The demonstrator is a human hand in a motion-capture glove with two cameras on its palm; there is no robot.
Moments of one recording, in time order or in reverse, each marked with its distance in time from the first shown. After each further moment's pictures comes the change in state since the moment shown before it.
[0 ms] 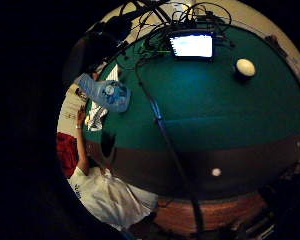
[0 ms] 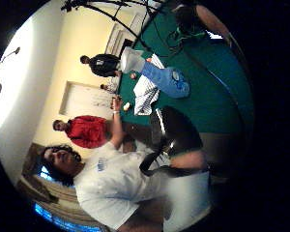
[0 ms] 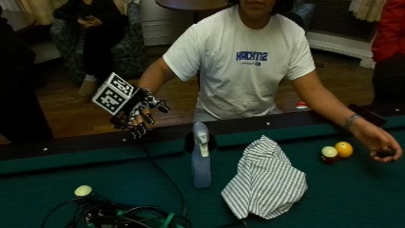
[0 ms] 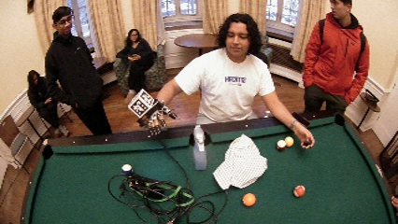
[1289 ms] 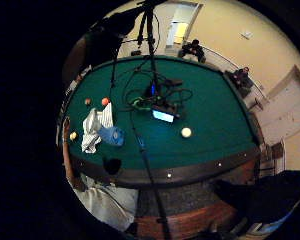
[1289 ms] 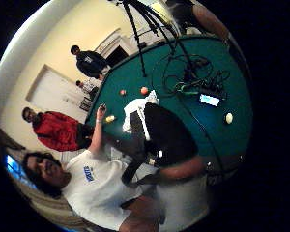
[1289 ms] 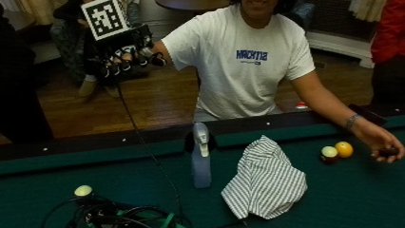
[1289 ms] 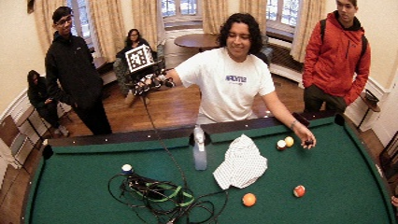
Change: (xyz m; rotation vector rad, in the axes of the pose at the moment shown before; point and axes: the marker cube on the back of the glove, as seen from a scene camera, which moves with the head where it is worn) arm -0.137 -0.069 -0.135 0.192 0.530 -0.112
